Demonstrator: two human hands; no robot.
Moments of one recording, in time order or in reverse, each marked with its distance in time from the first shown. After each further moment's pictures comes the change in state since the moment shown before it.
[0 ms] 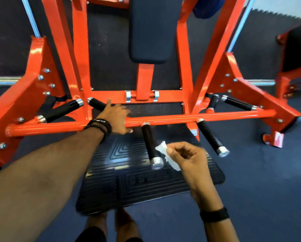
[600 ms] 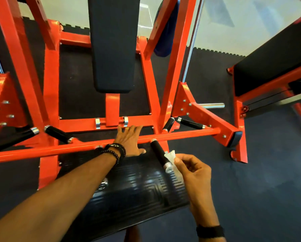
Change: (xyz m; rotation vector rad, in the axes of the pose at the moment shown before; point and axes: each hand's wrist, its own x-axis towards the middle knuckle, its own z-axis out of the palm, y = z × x) left_hand 0.071 0.183 -0.041 -0.176 0.099 0.002; right_hand -0.001 -0.010 -0.144 0.027 0.296 -0.083
